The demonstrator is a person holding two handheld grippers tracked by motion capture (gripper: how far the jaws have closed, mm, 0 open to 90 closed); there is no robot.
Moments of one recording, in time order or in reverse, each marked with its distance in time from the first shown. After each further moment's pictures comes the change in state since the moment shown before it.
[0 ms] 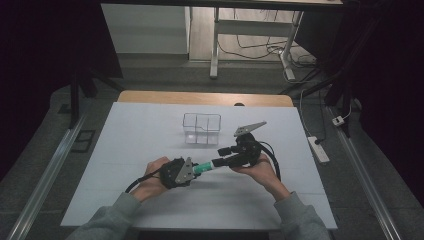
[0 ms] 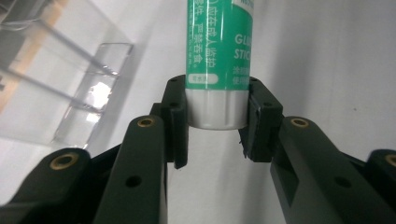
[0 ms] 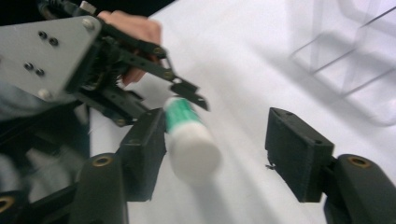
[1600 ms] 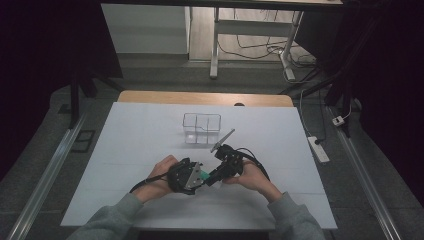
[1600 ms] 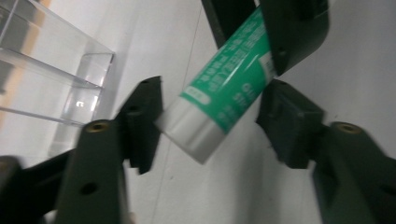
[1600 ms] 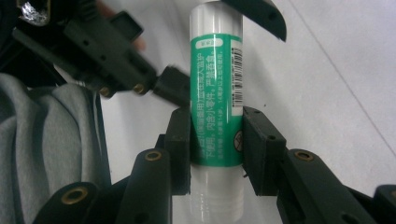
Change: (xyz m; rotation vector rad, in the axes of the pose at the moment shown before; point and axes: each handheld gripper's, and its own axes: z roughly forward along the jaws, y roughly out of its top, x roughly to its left) left arm -0.019 0.021 0.011 0.104 0.000 0.158; right arm 0.012 -0.006 0.061 0.468 0.108 0.008
